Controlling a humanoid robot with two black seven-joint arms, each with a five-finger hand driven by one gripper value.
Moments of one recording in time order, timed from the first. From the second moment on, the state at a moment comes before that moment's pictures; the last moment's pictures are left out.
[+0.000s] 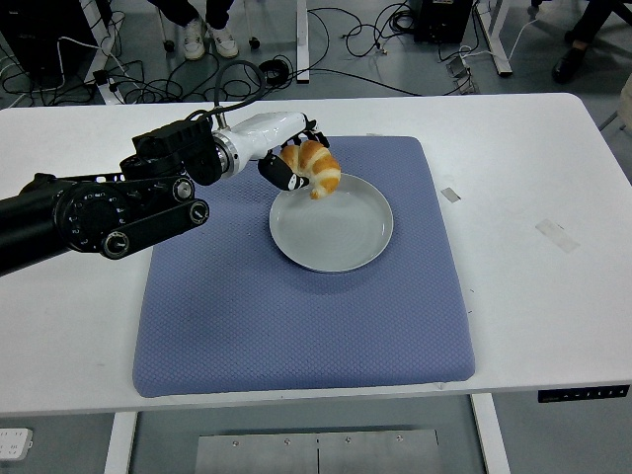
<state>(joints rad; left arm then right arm) -1.25 0.21 -0.02 -0.98 1.16 0.14 0.11 -0.10 0.00 0.04 0.16 -0.11 -0.10 0.25</state>
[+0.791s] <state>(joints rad) -1.22 0.19 0.02 -1.02 1.19 0.15 0.12 -0.10 0.00 0.04 0.16 -0.11 -0.10 0.25</state>
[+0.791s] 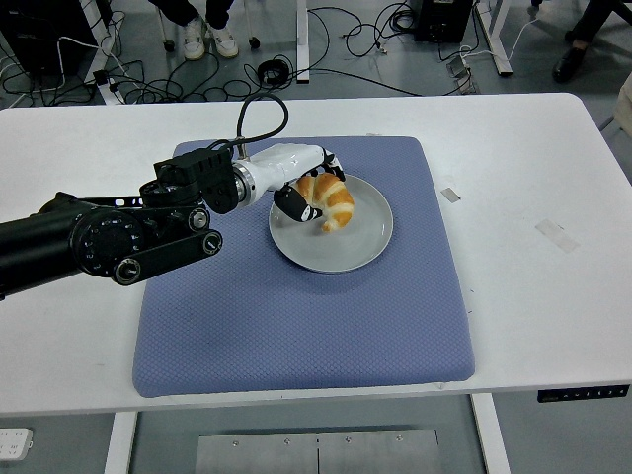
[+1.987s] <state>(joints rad) -1.23 0.43 -0.16 -1.09 0.98 0.16 0.10 -0.10 0.00 0.04 0.16 -0.11 -0.10 0.25</state>
